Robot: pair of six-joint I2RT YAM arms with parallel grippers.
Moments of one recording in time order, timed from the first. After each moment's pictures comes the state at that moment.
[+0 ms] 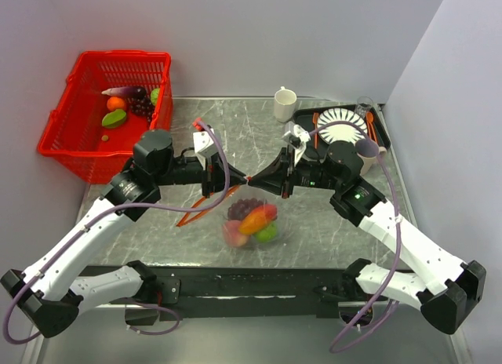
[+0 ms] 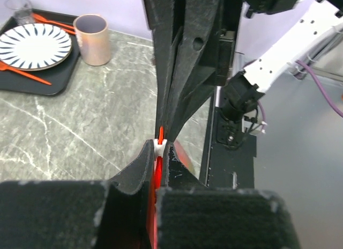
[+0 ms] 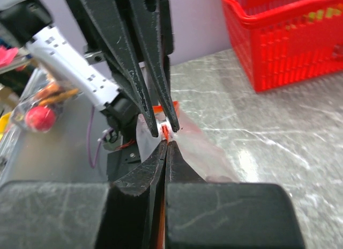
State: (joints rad) left arm -0.66 1.03 1.17 -0.29 0.74 -0.04; right arm 0.65 1.02 0.96 0.08 -0.78 0.27
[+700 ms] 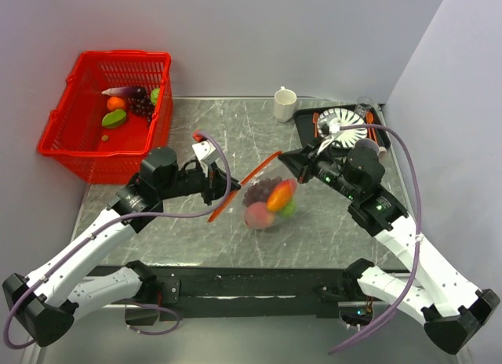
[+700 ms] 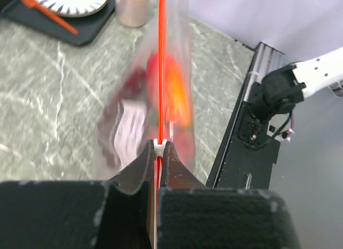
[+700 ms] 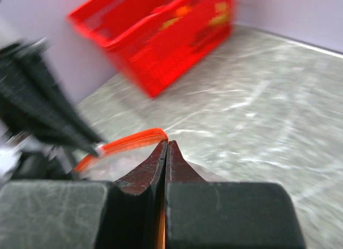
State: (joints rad) left arm -0.66 0.96 0.96 -0.21 0.54 -0.13; right arm 0.57 0.87 0.96 -0.11 -0.26 0.28
